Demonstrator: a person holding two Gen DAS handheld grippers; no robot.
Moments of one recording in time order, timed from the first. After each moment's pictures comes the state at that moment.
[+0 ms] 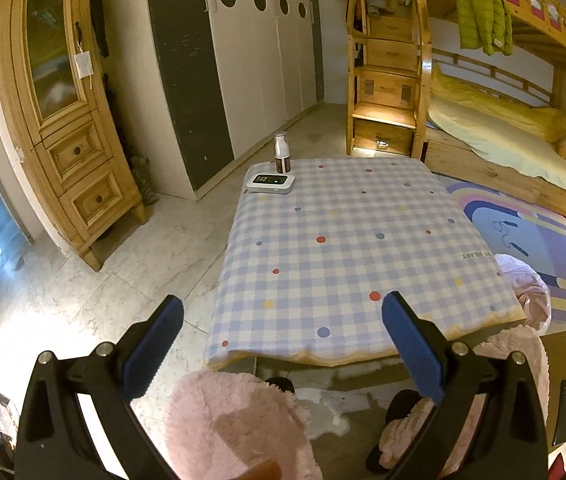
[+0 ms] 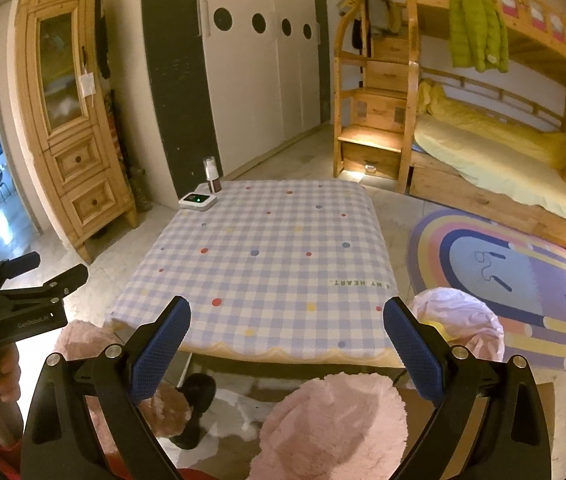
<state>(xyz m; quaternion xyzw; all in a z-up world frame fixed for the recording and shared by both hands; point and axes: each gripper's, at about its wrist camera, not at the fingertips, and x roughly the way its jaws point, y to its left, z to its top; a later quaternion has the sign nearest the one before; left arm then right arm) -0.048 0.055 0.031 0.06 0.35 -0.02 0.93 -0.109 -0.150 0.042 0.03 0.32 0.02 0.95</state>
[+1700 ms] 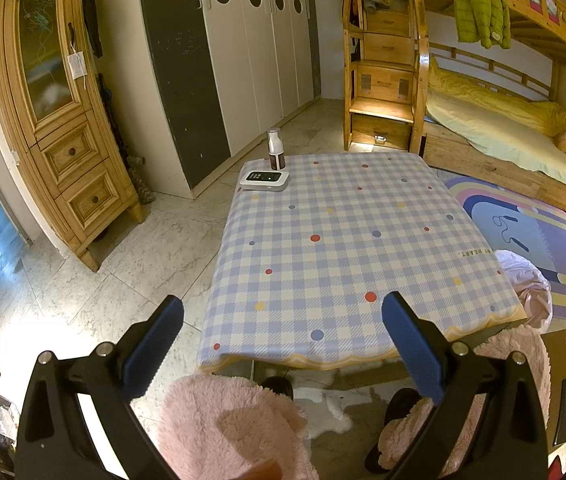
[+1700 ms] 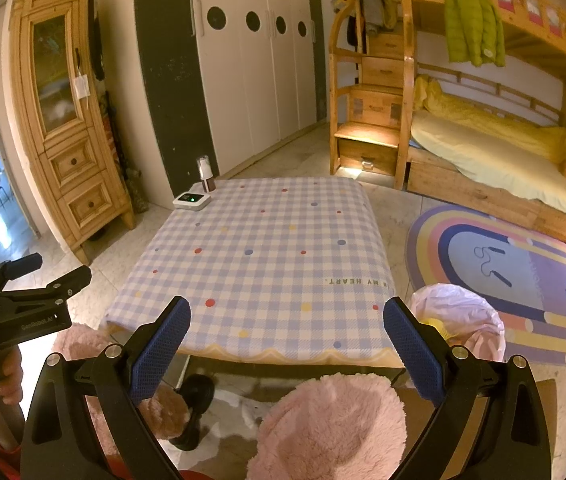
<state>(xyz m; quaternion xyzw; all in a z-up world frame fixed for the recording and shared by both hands) -0.041 0.048 0.028 0.07 0.36 -0.02 0.93 -0.105 -0.155 0.038 0.04 0.32 0.02 0.95</state>
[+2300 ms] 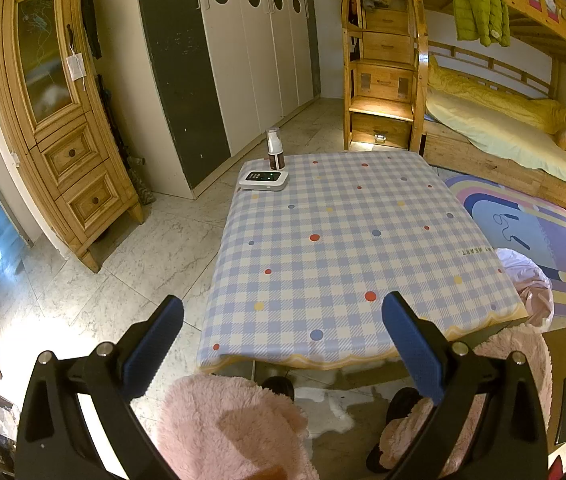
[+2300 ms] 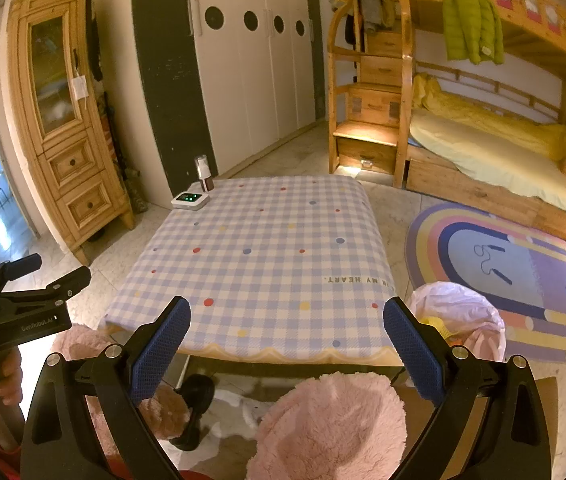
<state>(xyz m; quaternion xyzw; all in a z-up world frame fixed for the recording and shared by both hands) -0.041 0.050 0.028 0.07 0.36 -0.02 0.93 -0.105 -0.156 0.038 0.04 0.32 0.02 0.95</state>
